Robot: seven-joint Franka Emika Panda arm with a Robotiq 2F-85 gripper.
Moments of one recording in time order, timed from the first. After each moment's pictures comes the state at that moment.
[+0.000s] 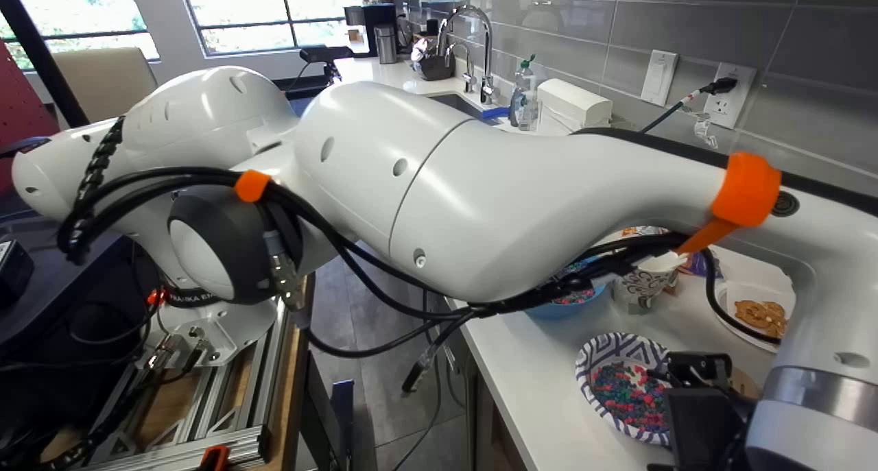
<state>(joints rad) -0.76 1.24 -0.02 -0.61 0.56 1.32 -0.64</state>
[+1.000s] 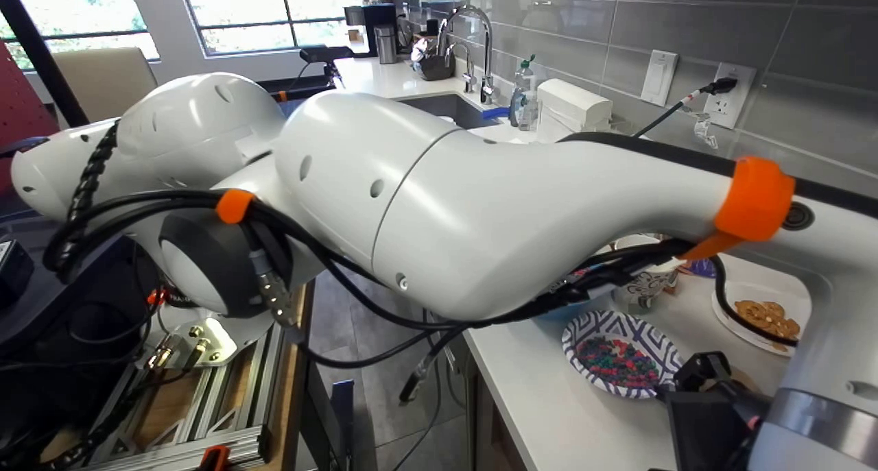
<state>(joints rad) -0.81 1.25 0.05 -0.58 0.58 1.30 -0.65</state>
